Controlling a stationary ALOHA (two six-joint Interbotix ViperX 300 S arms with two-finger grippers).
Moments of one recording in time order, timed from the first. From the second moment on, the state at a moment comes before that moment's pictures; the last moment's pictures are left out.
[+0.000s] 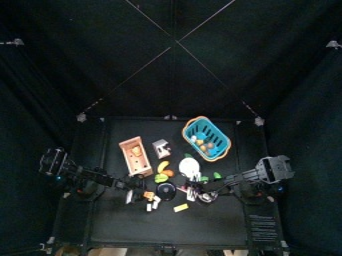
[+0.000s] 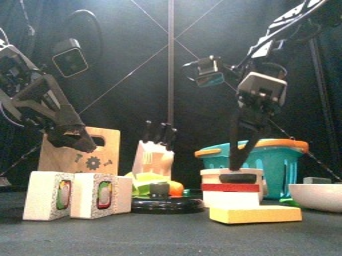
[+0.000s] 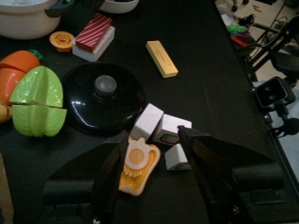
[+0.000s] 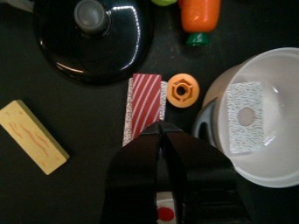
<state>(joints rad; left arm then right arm) -0.15 -0.15 1.16 0.08 -0.56 -0.34 0.14 -0.06 0.64 -0.52 0.54 0.82</state>
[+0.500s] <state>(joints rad) -0.15 -0.15 1.16 0.08 -0.56 -0.34 0.13 -0.15 0.64 -0.44 0.68 0.81</state>
